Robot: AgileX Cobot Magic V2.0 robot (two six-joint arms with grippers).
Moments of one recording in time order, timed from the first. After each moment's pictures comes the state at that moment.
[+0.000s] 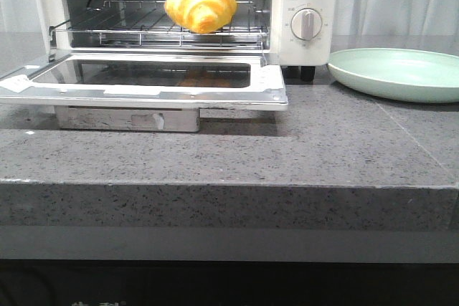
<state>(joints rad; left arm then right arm) -0.03 0.00 0.01 0.02 -0.01 -0.03 0.19 0.26 -0.36 -0.10 0.40 0.26</state>
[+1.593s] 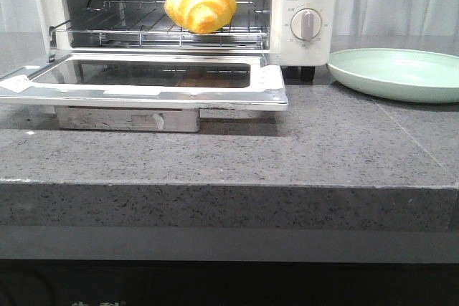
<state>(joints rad) -0.03 0.00 0.01 0.02 -0.01 -0.03 0.05 -0.01 0.03 0.12 0.01 -0.03</state>
